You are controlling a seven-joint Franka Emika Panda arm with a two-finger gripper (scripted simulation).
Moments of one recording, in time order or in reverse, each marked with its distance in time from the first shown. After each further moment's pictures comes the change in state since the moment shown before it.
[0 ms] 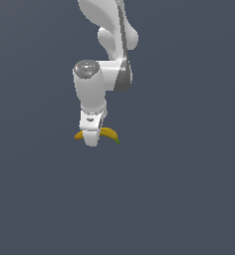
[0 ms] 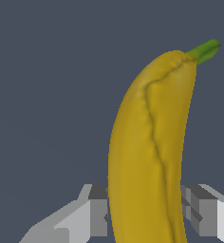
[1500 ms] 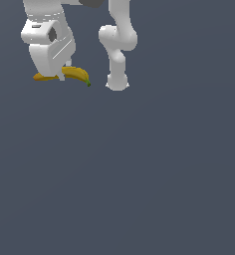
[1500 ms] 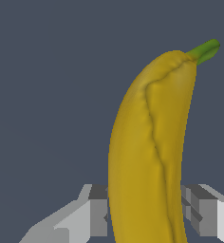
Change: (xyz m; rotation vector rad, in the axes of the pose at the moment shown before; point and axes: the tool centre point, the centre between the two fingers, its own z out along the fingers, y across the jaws) arm -0.109 -0.077 -0.221 -0.003 0.004 0.002
